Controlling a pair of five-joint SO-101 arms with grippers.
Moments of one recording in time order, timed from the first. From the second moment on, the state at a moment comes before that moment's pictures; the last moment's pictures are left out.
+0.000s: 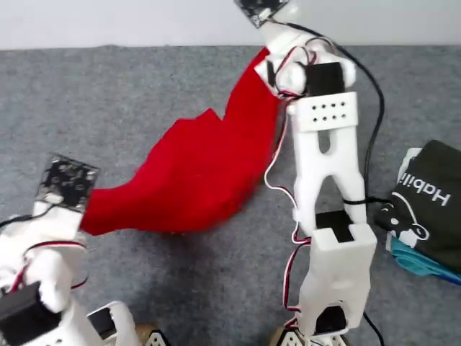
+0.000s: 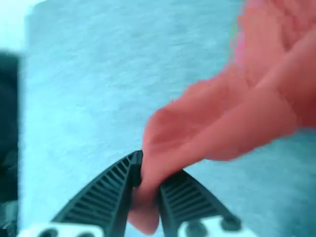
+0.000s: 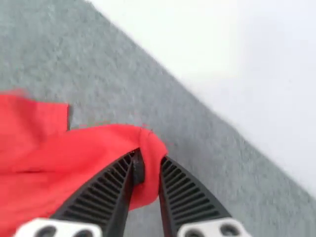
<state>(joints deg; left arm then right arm) -34.9 -66.6 29.7 95.6 -35.9 -12.9 27.3 -55.2 72.6 30.9</state>
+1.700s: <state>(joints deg) -43.2 -68.6 59.6 84.4 -36.1 -34.9 44.3 -30.7 83.7 30.8</state>
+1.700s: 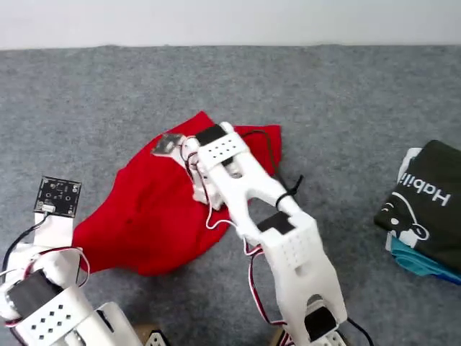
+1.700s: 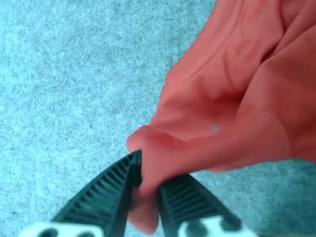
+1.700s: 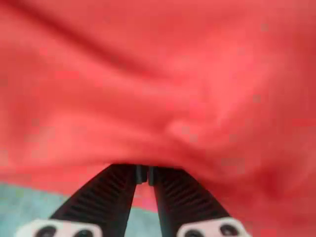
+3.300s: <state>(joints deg) -43.2 -68.6 59.6 84.2 -33.8 -44.7 41.8 -53.9 100.7 5.2</state>
